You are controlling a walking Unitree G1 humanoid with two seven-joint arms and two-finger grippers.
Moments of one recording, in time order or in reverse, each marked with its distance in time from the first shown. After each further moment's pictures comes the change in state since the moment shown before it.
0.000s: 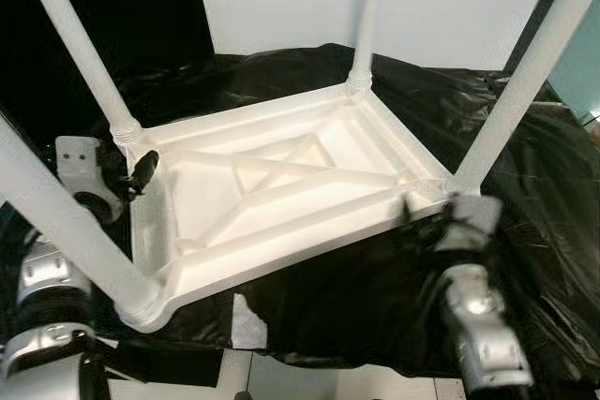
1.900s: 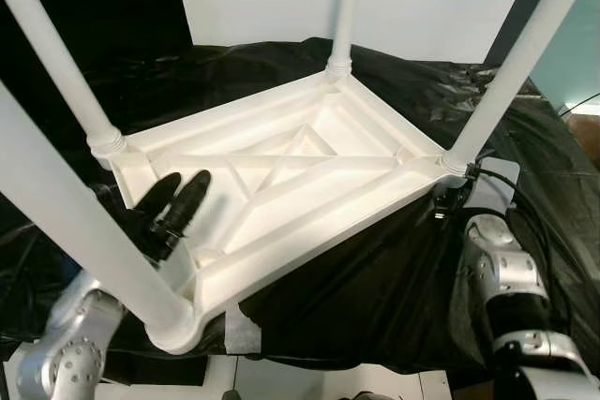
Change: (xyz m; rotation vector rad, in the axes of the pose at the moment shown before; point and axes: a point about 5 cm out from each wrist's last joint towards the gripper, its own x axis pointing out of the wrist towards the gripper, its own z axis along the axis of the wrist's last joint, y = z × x) left arm -0.096 -0.100 0.020 -0.424 -0.269 -0.480; right arm 0.087 -0.065 -0.002 0.001 0.278 -0.243
